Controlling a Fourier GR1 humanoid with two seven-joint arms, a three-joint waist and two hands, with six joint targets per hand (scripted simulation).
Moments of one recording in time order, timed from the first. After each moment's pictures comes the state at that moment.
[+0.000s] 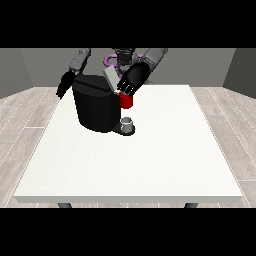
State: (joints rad) left arm -1.27 0.44 0.13 -0.66 -0.75 -0.41 -0.09; right arm -0.47 -0.08 -0.06 -1.27 0.16 -0.19 0.00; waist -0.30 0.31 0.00
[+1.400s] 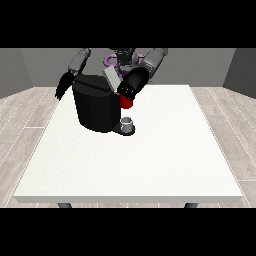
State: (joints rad) left arm -1.27 0.47 0.10 -0.64 -0.83 -0.29 -0.20; right arm -0.48 -0.09 -0.06 -1.29 0.16 -0.19 0.03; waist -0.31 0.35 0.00
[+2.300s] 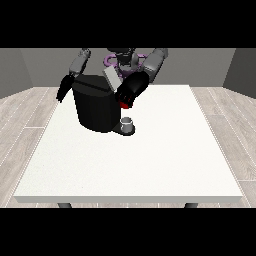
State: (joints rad) left arm -1.29 0.54 0.09 -0.63 -0.90 -0.21 -0.30; right arm -0.49 -0.08 -0.03 -1.32 0.20 -0.21 0.03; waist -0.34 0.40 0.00
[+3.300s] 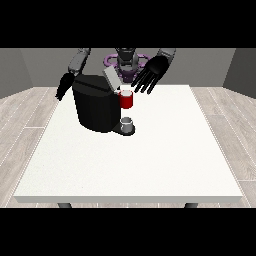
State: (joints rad) left arm -1.18 0.43 0.07 -0.66 -0.90 -0.24 -0.25; right arm -0.41 -0.12 -0.14 -1.16 0.14 -0.19 -0.02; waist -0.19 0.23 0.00
